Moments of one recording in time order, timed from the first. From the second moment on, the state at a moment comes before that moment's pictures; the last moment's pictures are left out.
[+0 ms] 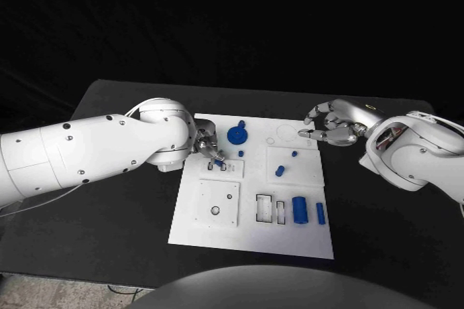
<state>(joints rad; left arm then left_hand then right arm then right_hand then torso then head) 1.35 -0.69 -0.13 1.59 -1.13 0.16 -0.67 1.19 0.01 0.24 0.10 0.42 0.98 0.03 0.36 0.96 1.47 -0.03 1.57 1.31 1.47 -0.07 1.57 1.31 0.03 1.46 0.04 1.50 1.31 1.27 -1.09 -0.12 1.74 -1.40 -0.36 -0.21 1.14 -0.03 0.10 0.27 0.16 0.68 0.09 0.45 0.40 1.46 -0.01 1.57 1.31 1.47 -0.07 1.56 1.31 0.06 1.46 0.04 1.34 1.31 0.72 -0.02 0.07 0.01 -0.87</state>
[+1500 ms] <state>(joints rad) 1.35 -0.78 -0.15 1.65 -1.17 0.10 -0.67 1.16 0.00 0.29 0.08 0.42 1.00 0.03 0.34 0.98 1.47 -0.03 1.57 1.31 1.47 -0.07 1.57 1.31 0.03 1.46 0.04 1.50 1.31 1.27 -1.09 -0.12 1.74 -1.39 -0.35 -0.22 1.15 -0.03 0.10 0.27 0.16 0.68 0.09 0.44 0.40 1.46 -0.01 1.57 1.31 1.47 -0.07 1.55 1.31 0.06 1.46 0.04 1.33 1.31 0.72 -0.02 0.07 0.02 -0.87</state>
